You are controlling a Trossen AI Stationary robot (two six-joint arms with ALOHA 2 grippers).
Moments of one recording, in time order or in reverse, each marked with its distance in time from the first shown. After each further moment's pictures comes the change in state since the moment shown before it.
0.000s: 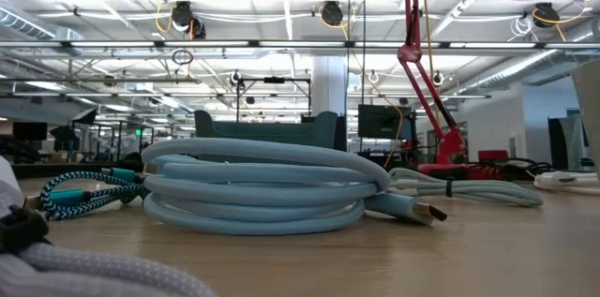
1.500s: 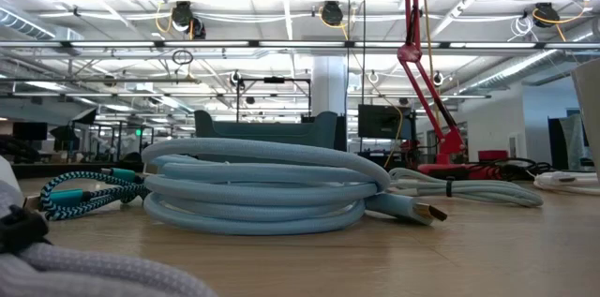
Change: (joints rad) left arm 0.006 0.000 0.000 0.007 0.011 -0.052; right arm 0.008 0.429 -0.121 -0.487 -0.350 0.256
